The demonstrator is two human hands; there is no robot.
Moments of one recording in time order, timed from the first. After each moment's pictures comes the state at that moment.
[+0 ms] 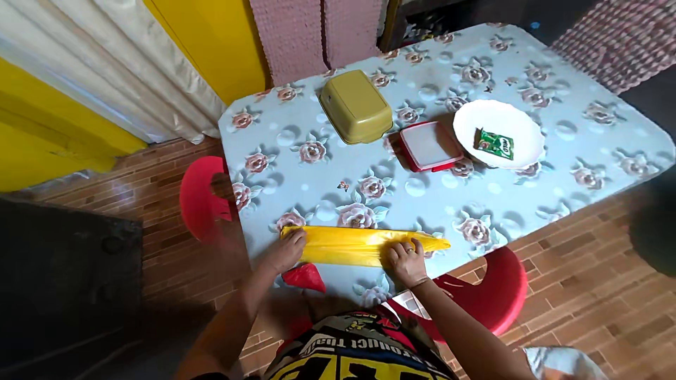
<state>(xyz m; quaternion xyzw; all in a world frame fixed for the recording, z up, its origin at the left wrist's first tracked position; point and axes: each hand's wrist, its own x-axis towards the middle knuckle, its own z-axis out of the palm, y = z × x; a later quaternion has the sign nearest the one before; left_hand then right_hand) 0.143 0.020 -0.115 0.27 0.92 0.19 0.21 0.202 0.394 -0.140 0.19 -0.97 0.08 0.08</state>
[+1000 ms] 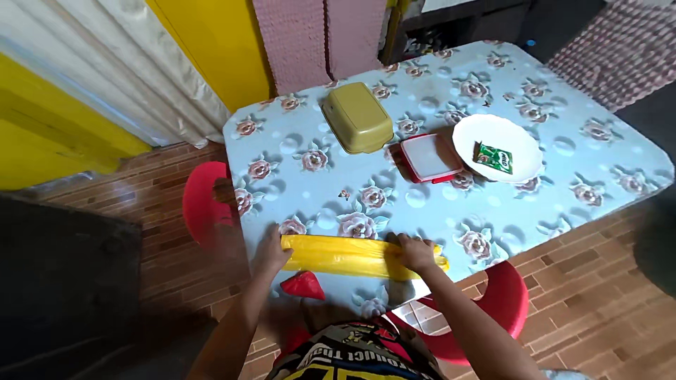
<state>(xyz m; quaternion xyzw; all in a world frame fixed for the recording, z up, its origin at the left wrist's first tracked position) 0.132 0.015 -0.098 -0.14 0.93 0.24 0.23 0.121 0.397 -0.075 -0.03 -0.93 0.07 -0.36</state>
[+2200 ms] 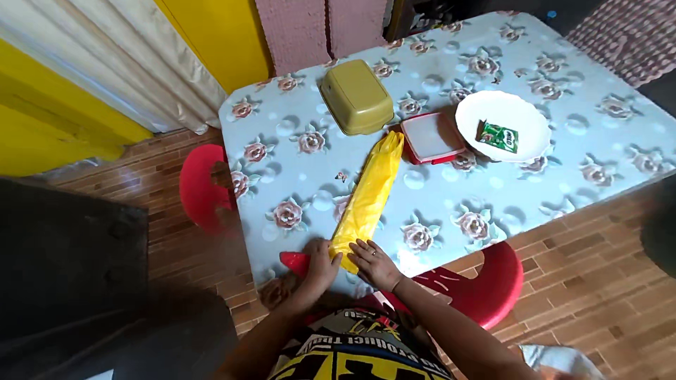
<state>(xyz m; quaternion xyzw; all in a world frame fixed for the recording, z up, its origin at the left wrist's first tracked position) 0.210 0.150 -0.075 -0.09 0.87 0.40 0.27 0.220 0.361 -0.155 0.37 -0.89 0.27 -0.01</state>
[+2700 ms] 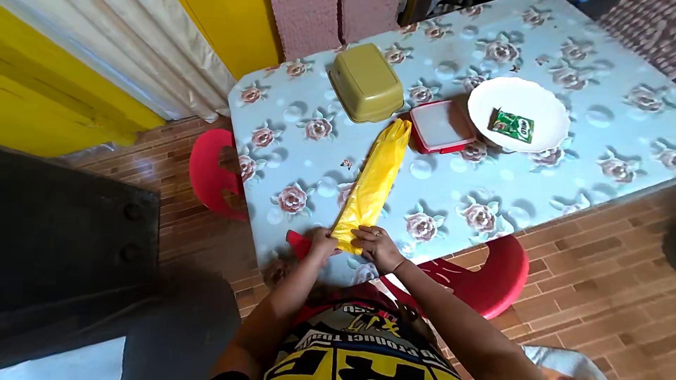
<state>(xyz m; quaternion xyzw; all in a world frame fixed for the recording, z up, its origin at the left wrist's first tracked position) 0.198 0.161 -0.085 -0.35 0.65 0.60 0.32 0.205 0.363 -0.141 0.32 -0.88 0.35 -0.09</state>
